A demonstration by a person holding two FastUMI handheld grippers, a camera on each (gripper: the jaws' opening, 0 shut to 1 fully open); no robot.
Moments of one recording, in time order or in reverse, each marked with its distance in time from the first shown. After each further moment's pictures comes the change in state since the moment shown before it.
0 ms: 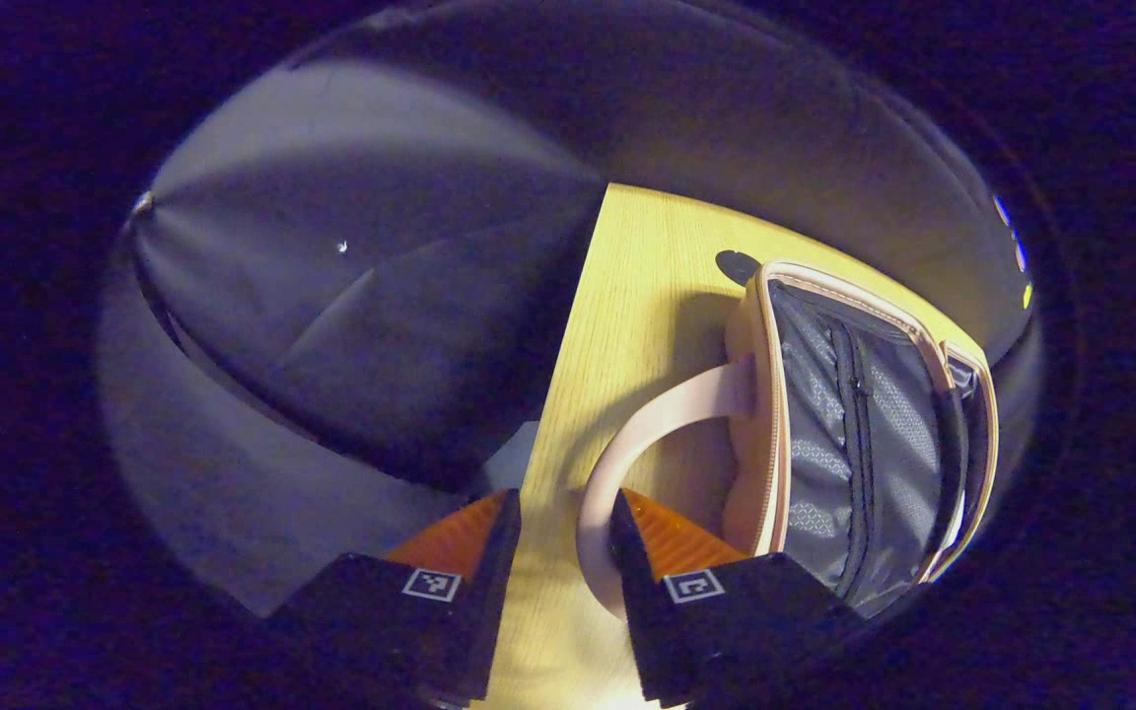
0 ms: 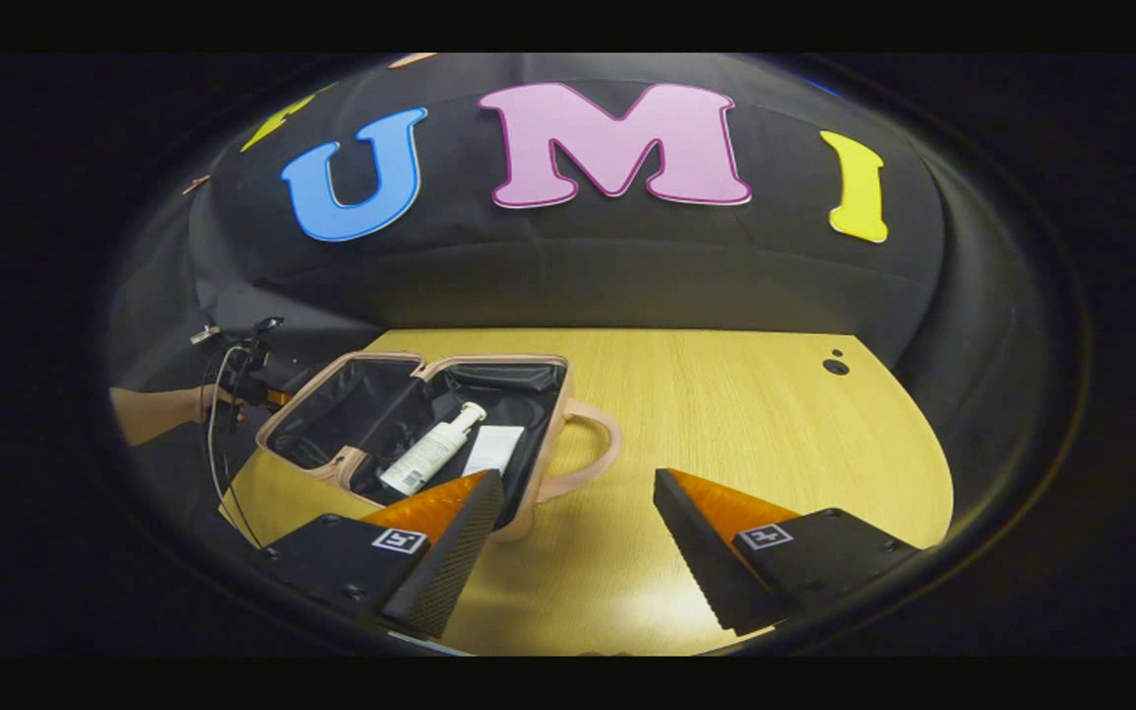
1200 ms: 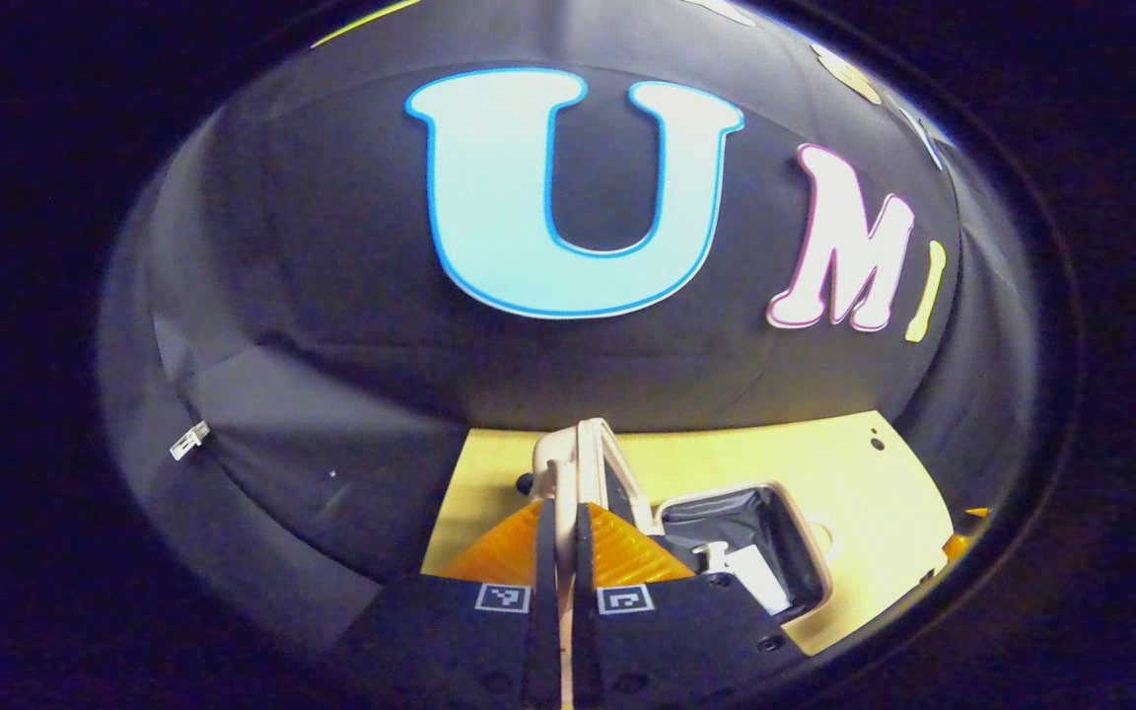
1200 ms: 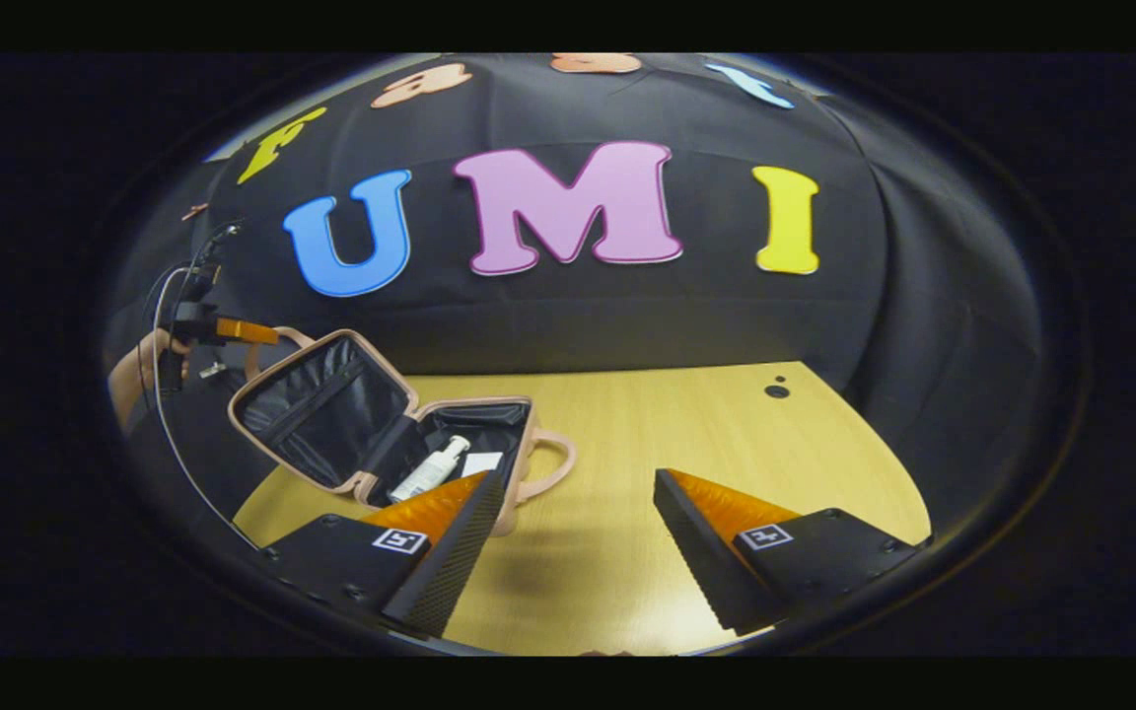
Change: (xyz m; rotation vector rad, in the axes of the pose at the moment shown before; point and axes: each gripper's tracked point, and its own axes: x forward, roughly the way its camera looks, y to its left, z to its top) left arm -0.348 -0.156 0.116 0.132 -0.546 -0.228; right arm -0.115 -0.045 0.032 0.060 -0.194 -0.085
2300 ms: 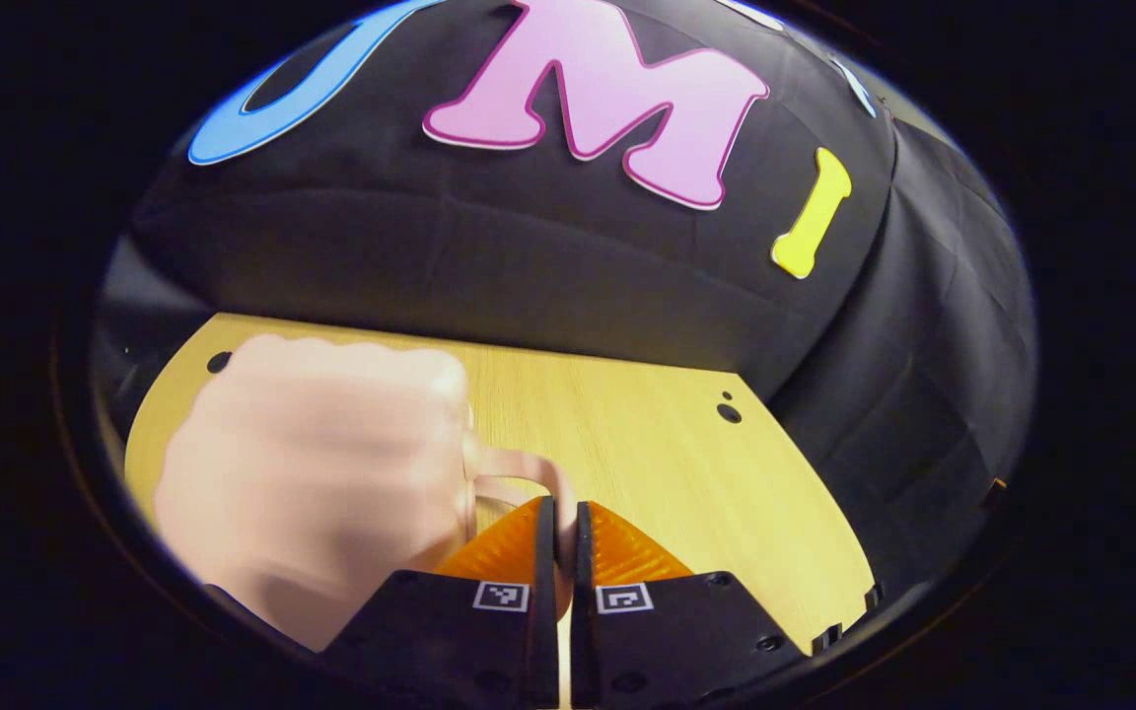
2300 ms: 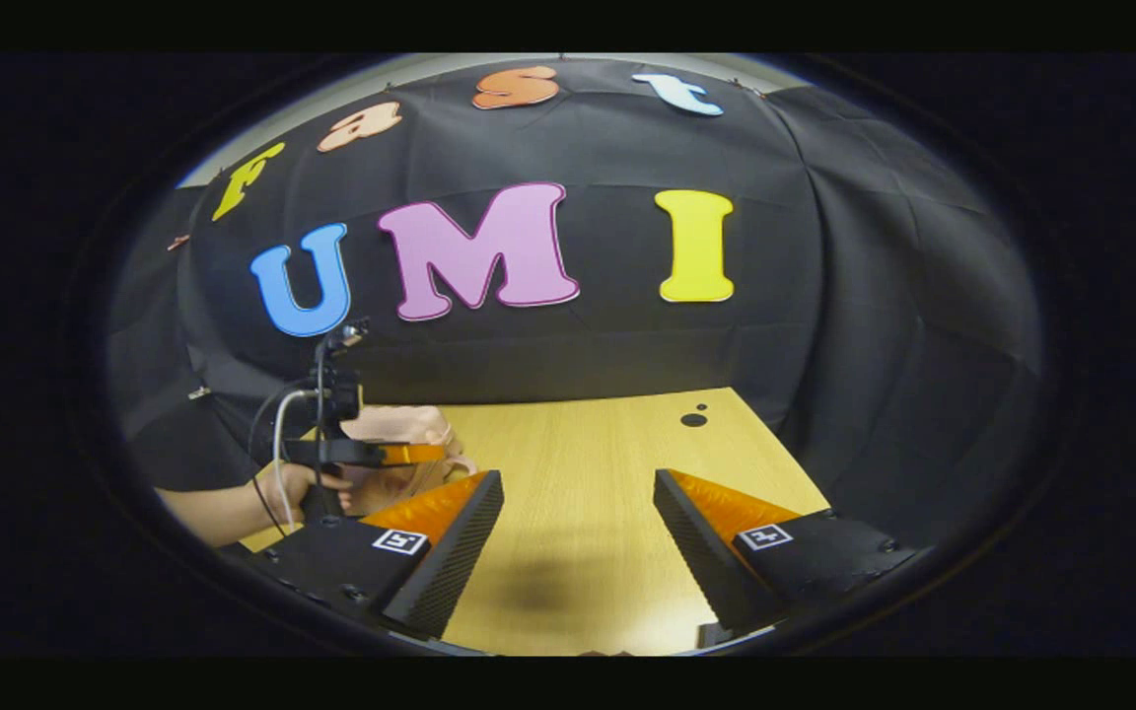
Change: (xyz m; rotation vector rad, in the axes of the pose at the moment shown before) left arm 0.118 -0.367 -0.180 -0.102 0.141 -0.231; right arm -0.024 -0.140 0.037 0.009 -0.070 0.001
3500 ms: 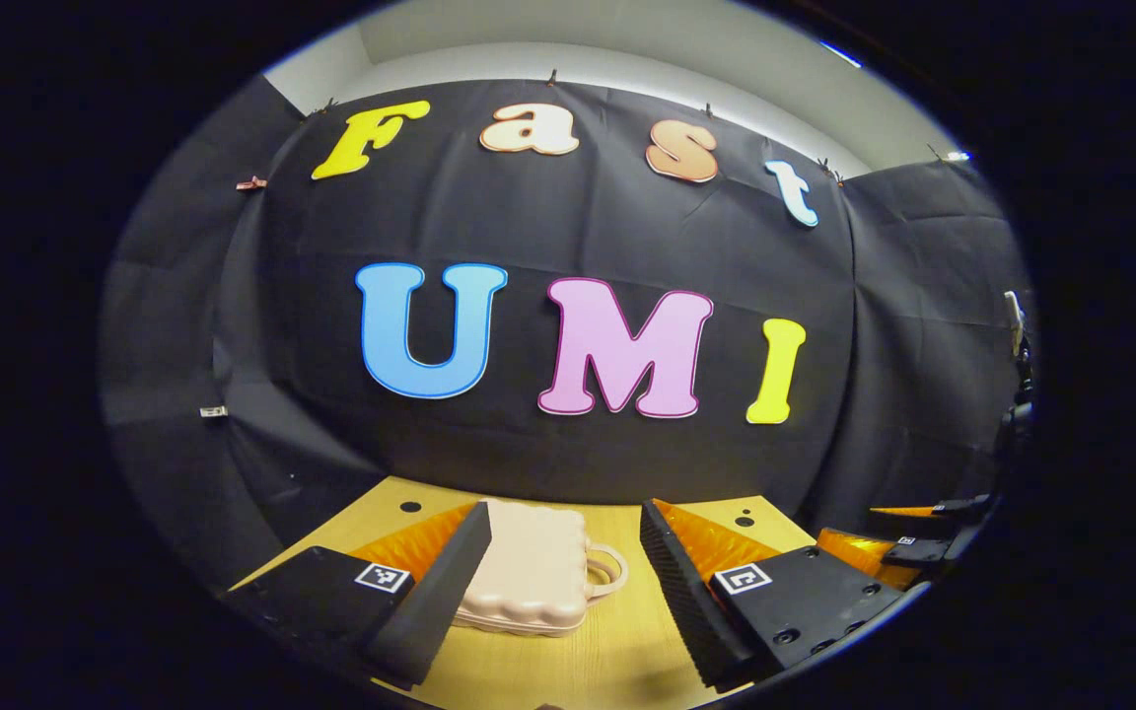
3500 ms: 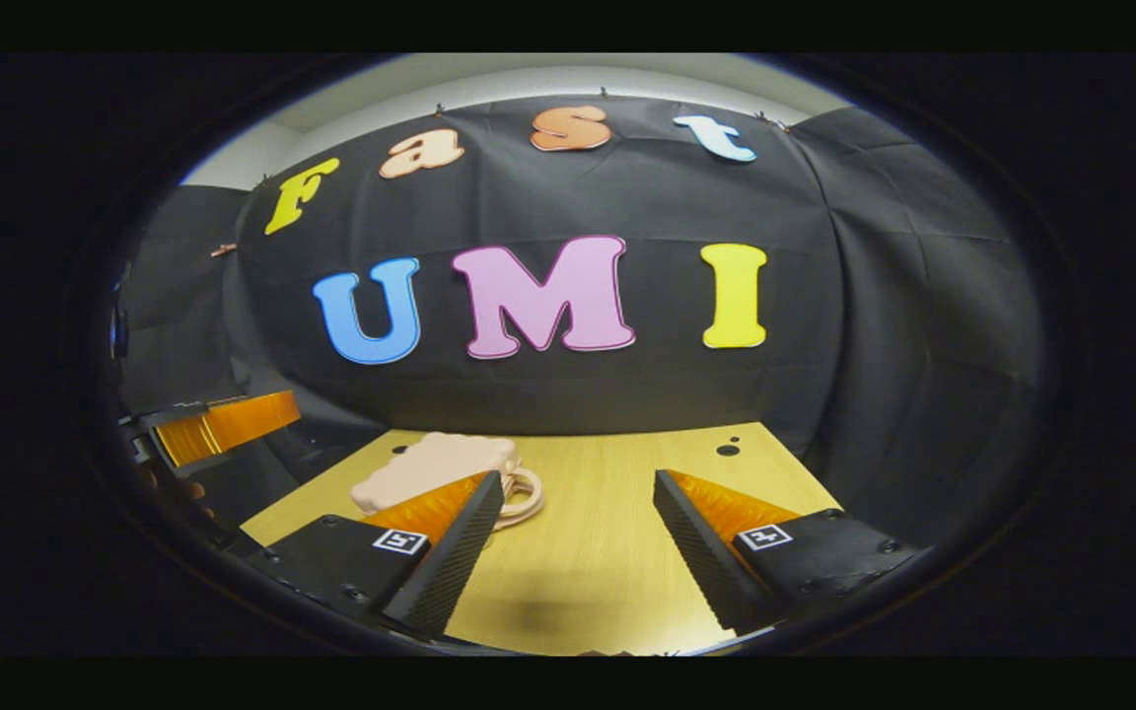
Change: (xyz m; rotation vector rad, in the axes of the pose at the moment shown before) left arm -0.388 -0.013 0.066 0.153 -0.573 0.236; right arm -0.086 0.098 0.025 -0.020 -0.172 0.051
